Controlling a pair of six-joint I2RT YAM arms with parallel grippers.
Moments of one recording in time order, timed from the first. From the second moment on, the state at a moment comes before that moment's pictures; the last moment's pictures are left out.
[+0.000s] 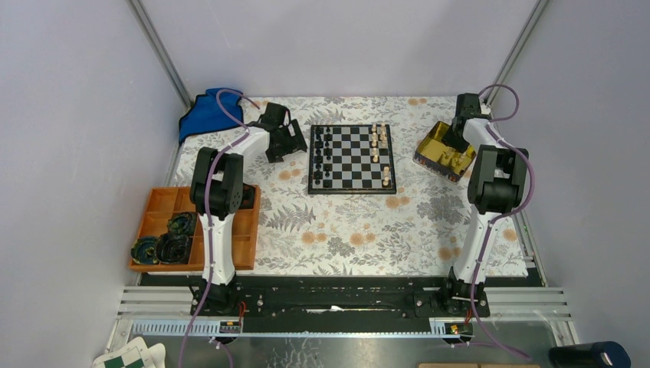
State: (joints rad) left arm -0.21 2.15 1.59 -0.42 0.08 -0.59; right arm -0.13 2.16 1.67 -0.51 0.23 0.47
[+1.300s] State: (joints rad) left arm -0.20 2.17 1.62 -0.42 0.09 -0.59; right arm -0.13 2.17 1.66 -0.49 0.19 0.43
